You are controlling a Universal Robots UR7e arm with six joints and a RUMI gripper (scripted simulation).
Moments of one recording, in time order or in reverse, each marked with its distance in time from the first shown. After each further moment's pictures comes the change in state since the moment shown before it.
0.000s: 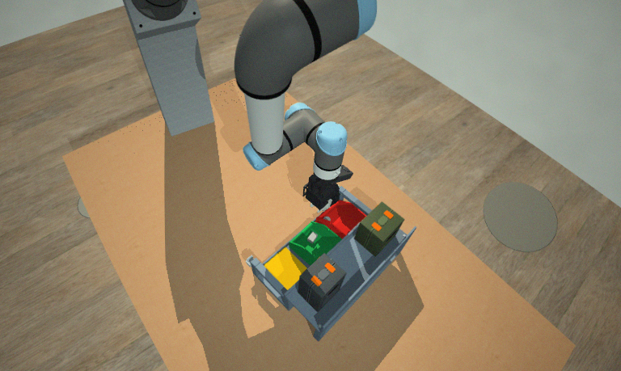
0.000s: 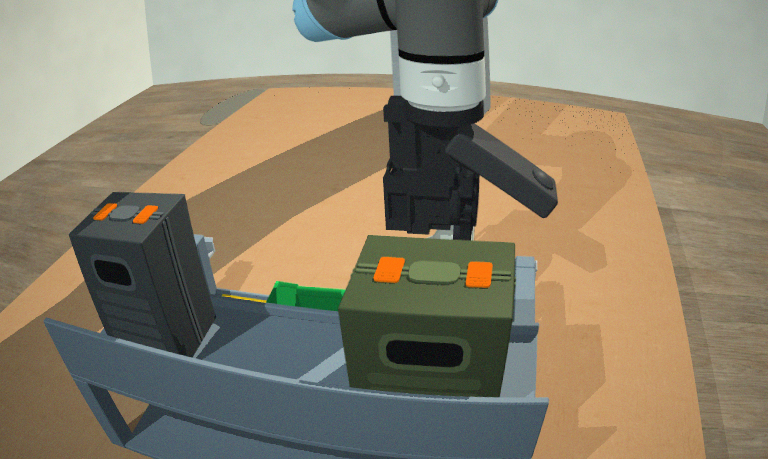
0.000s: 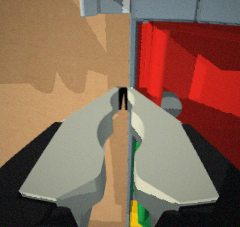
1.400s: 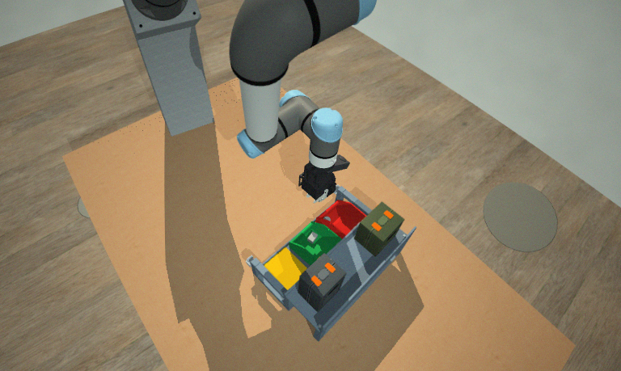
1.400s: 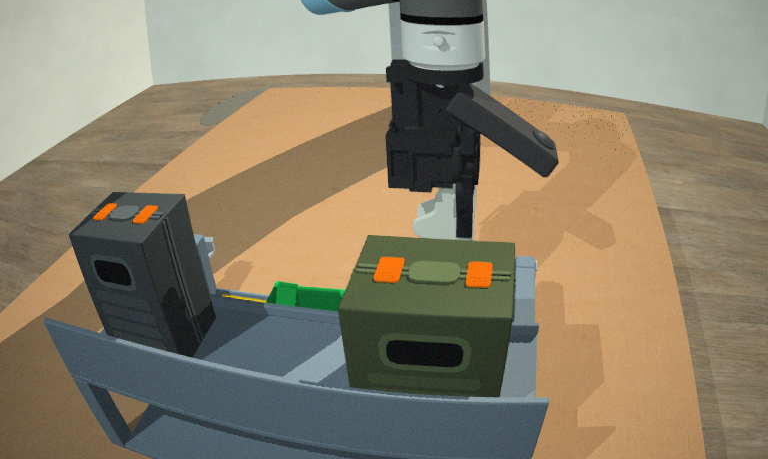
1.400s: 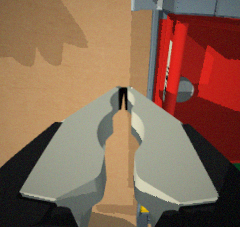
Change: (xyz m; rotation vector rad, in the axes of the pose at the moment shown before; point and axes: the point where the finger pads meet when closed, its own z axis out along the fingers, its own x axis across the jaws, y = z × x) arm -0.020 0.000 -0.032 0.000 0.000 0.000
